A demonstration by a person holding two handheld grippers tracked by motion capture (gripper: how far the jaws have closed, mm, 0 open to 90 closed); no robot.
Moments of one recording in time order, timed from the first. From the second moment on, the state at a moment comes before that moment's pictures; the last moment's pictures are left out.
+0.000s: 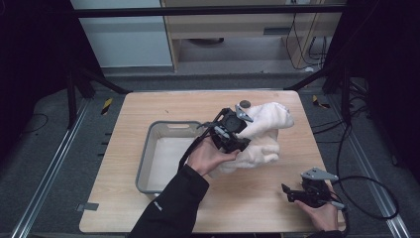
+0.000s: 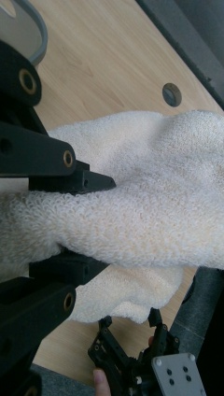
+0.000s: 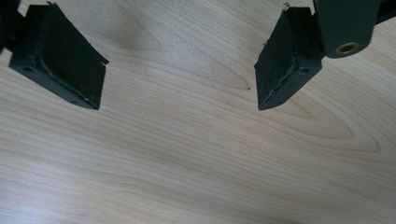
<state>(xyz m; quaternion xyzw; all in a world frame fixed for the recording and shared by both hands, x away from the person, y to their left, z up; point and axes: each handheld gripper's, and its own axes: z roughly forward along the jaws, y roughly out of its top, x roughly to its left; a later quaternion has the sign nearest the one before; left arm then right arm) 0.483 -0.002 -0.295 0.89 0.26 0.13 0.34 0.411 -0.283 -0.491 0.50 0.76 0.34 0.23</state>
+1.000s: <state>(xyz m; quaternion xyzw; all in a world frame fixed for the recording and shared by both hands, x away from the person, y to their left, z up) 0.505 -0.017 -0.386 0.91 0.29 0.10 0.30 0.411 -0.284 -0.491 0.50 0.76 0.34 0.23</state>
